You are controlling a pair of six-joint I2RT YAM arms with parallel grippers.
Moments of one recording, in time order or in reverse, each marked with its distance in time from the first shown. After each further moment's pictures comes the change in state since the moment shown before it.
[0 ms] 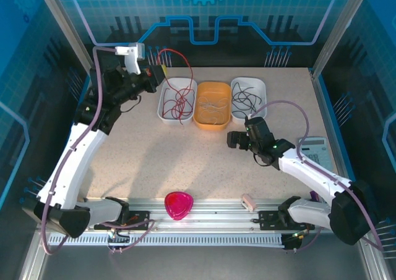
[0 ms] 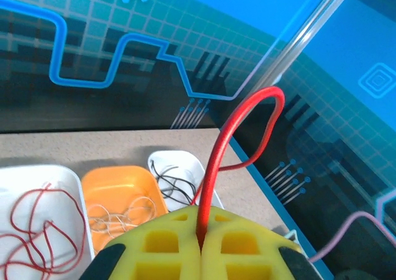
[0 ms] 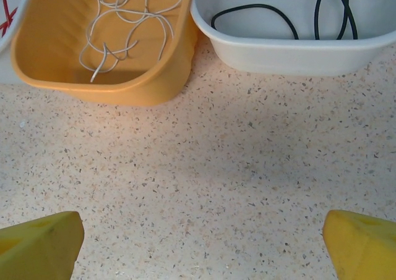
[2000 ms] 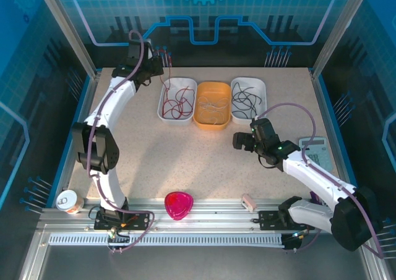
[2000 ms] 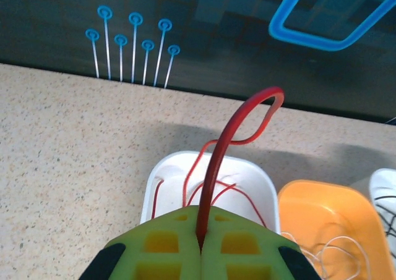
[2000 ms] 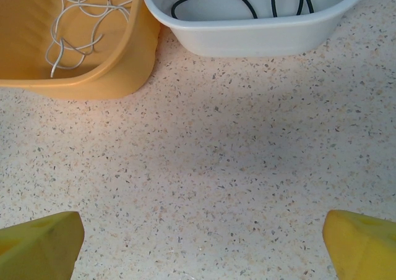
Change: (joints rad) left arm 0.097 0.636 0.306 -0.097 -0.379 0.103; right arm -0.051 -0.053 -0.023 -0.066 -0.004 0.029
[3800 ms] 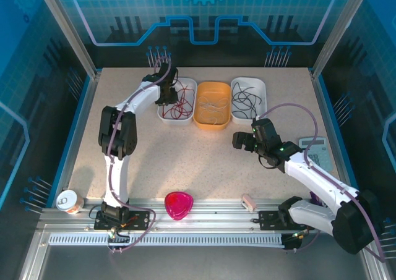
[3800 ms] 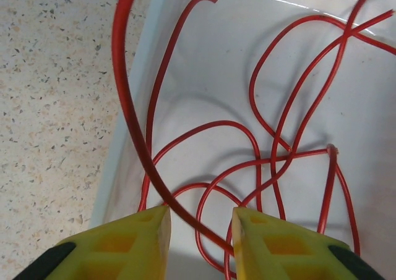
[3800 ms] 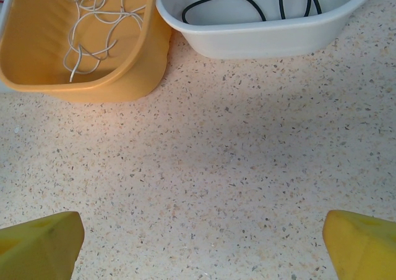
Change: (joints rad) left arm -0.101 0.265 0.026 -0.271 -0.136 -0.159; right arm 0.000 -0.031 -0.003 -0.002 -0.025 0.024
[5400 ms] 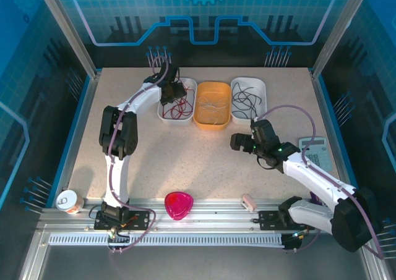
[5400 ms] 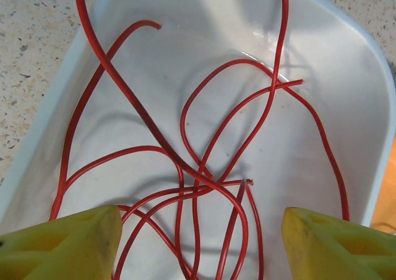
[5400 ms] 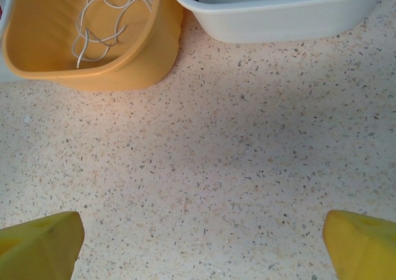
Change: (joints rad) left arm -0.010 0.015 -0.010 0.158 0.090 -0.218; right arm 0.000 0.020 -0.026 0.043 -0.051 0.014
